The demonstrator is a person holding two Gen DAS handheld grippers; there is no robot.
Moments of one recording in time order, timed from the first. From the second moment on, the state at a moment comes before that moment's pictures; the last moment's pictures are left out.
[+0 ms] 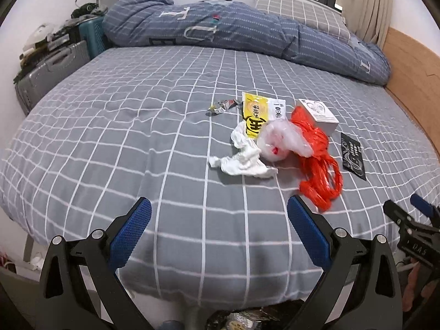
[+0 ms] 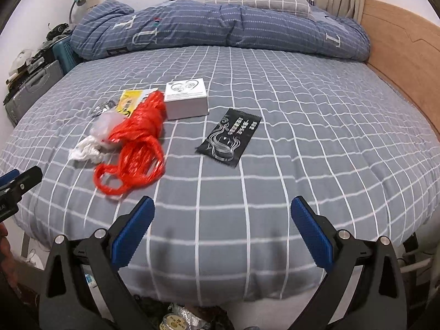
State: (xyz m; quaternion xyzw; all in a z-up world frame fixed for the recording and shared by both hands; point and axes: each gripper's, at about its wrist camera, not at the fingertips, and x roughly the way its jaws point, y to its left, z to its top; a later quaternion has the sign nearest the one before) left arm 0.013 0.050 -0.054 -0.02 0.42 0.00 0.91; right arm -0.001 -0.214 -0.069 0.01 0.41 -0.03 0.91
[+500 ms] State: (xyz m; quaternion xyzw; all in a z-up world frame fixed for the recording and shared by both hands) left arm 0.076 0.047 -0.077 0.00 0.44 -0.01 0.90; right arm 0.089 -0.229 -0.089 0.02 0.44 -0.05 0.90
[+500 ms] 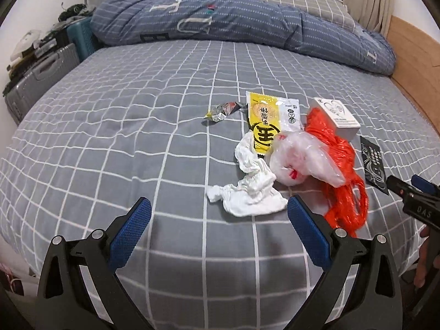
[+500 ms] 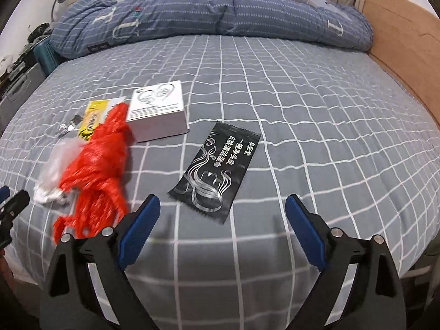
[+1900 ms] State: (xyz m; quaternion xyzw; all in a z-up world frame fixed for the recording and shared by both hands) left arm 0.121 0.033 -0.104 0.00 0.48 -0.07 0.87; right arm 0.165 -0.242 -0.114 0.05 0.49 -0.05 0.87
